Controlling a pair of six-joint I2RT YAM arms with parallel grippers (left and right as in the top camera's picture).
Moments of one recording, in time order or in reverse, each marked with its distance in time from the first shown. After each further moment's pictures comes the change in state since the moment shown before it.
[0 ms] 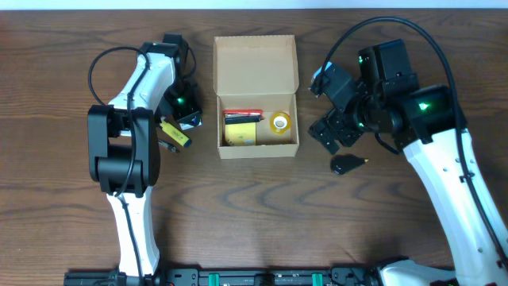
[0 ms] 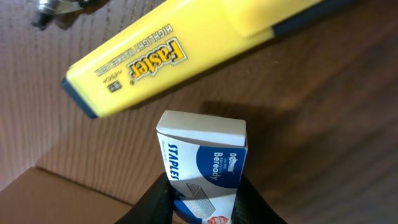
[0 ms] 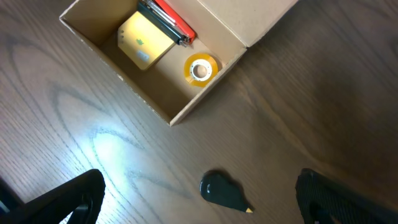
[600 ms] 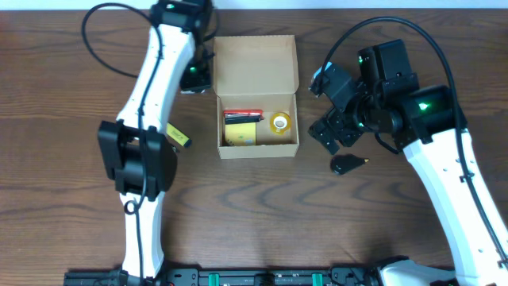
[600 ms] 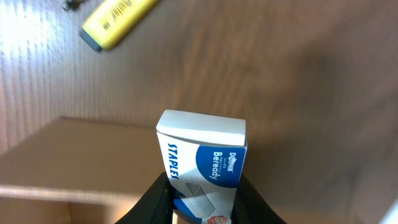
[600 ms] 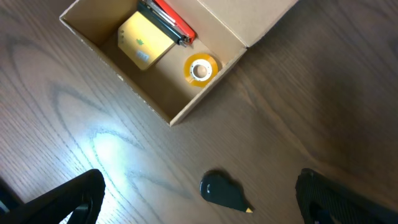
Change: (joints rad) left arm -0.153 0.005 0.499 -0.329 -0.251 0.066; right arm 0.000 0.000 0.000 0.000 0.000 0.000
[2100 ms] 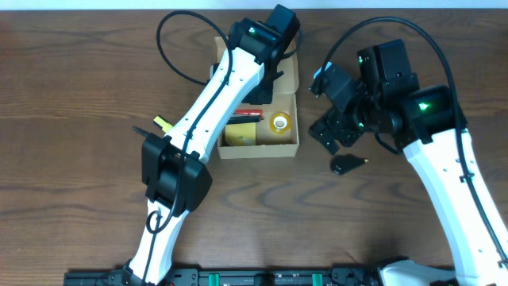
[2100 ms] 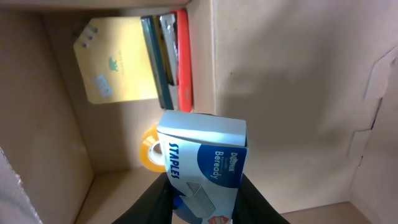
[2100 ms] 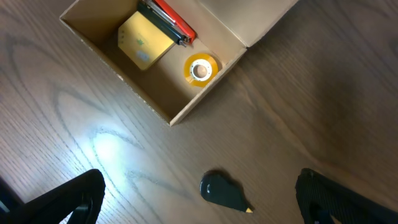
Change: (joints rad) left arm -0.304 0.000 0.043 0.053 -0.076 -0.104; right arm 0.000 0.000 0.000 0.000 0.000 0.000
